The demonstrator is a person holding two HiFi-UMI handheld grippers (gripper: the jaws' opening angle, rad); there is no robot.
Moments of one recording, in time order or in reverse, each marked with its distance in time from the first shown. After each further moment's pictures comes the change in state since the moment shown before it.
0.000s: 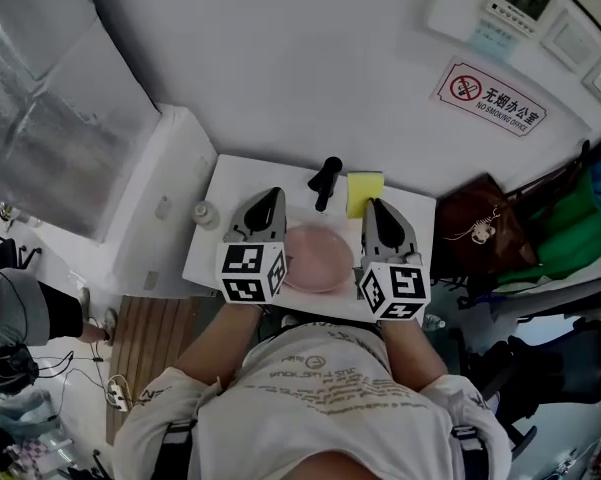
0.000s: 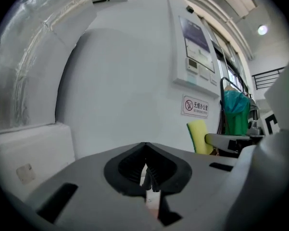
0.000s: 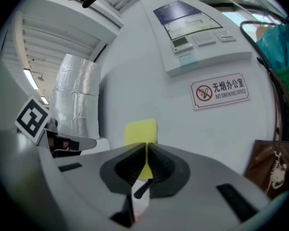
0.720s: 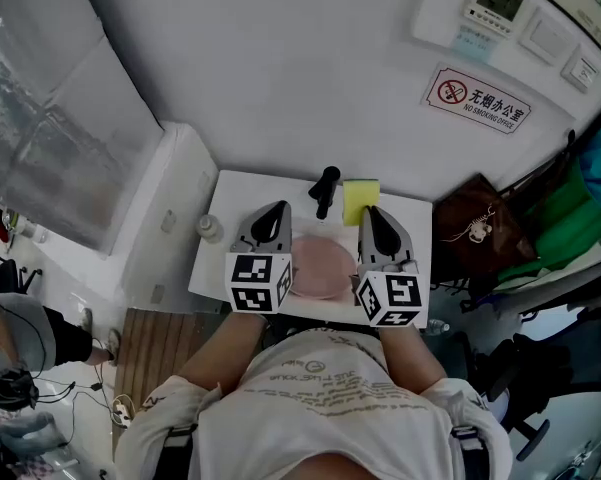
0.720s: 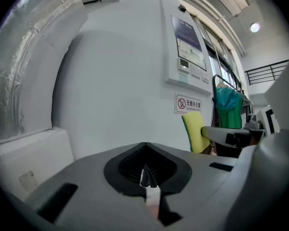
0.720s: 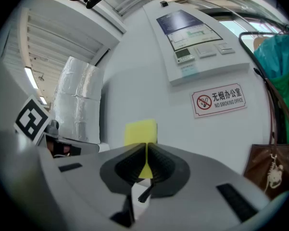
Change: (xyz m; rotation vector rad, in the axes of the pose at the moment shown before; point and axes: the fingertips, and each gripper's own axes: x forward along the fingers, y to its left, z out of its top) left arm -0.013 -0.012 0.002 0.060 0.015 -0.053; right arm -0.016 0.019 0.014 -0.017 -0.071 -0.026
